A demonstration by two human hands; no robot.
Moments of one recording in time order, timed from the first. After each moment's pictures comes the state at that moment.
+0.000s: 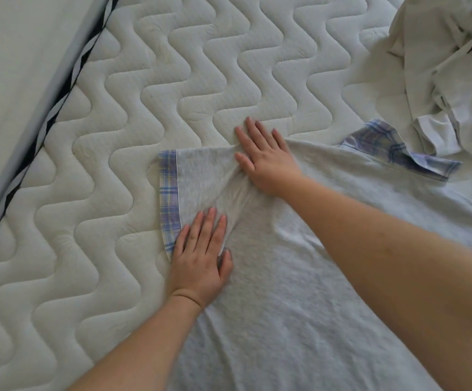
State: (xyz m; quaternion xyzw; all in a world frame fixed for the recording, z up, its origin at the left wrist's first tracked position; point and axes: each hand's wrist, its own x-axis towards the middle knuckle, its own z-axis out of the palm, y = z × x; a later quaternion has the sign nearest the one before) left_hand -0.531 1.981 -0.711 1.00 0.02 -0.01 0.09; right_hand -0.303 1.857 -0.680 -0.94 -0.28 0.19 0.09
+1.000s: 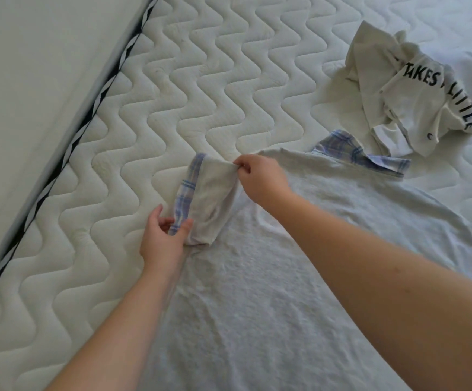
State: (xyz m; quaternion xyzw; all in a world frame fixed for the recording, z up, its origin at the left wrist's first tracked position) left_hand -0.513 2.015 -0.650 0.77 0.42 0.01 0.47; right_hand -0.362 1.848 -0.582 -0.92 -0.10 0.18 0.32
